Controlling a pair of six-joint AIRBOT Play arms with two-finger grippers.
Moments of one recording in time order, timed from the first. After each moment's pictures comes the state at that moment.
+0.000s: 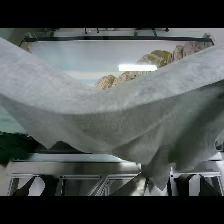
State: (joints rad) left arm 0.66 -0.87 1.66 -2.99 1.67 2.38; right arm -0.87 -0.49 1.21 0.25 1.26 0.43
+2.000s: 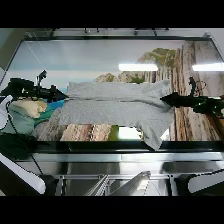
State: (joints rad) left arm 0.33 -2.04 1.54 -2.51 1.45 2.21; right arm -0.37 -1.78 1.01 -0.27 1.08 0.56
